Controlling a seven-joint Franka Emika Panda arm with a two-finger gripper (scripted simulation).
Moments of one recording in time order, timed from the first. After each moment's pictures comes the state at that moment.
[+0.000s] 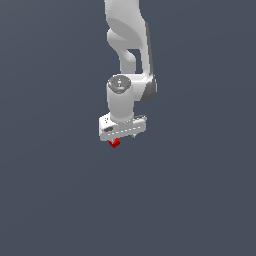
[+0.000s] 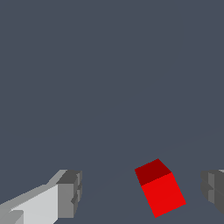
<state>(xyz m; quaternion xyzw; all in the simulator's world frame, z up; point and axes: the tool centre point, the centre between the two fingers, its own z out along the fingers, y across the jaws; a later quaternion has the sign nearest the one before) -0.033 -0.021 0.105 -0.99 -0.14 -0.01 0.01</state>
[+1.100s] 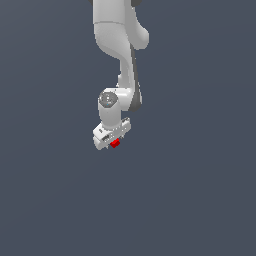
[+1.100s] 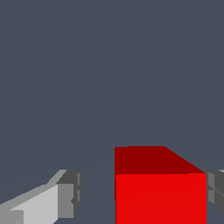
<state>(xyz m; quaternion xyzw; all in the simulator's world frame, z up) -0.070 -0.071 0.022 -0.94 -0.34 0.00 0.00</state>
